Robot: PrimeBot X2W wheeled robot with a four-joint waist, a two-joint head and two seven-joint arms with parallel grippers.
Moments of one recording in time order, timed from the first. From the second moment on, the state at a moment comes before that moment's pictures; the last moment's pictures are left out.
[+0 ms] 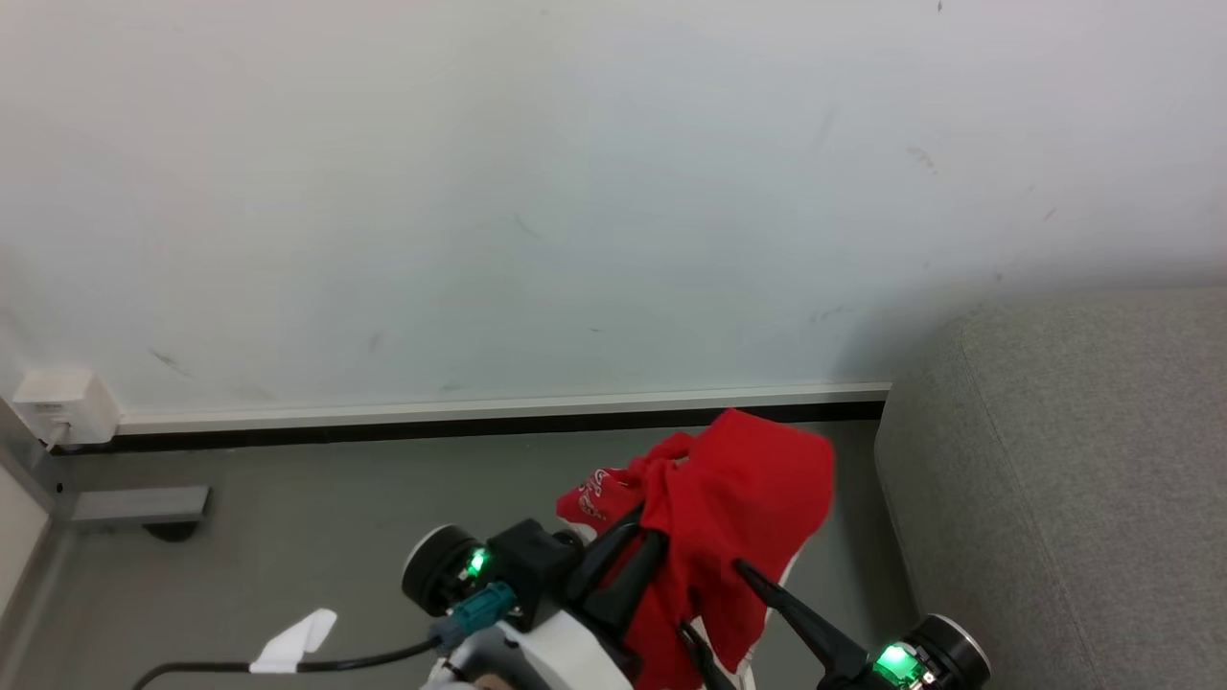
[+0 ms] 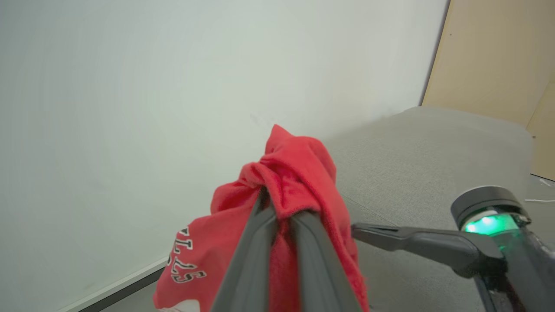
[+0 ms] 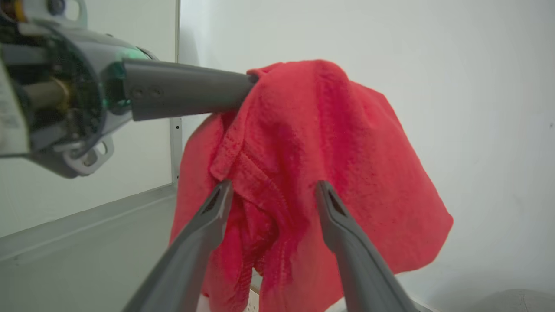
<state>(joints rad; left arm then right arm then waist) -0.27 0.17 -0.59 0.03 -0.28 -0.03 -0.03 -0.10 -0.05 0.54 0.17 0.06 0.13 -0.26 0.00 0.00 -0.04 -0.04</state>
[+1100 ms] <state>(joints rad) -0.26 0.16 -0.69 0.01 -0.40 -0.10 0.03 -0.14 -0.06 0.49 0.25 0.00 0.13 -0.26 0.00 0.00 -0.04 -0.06</state>
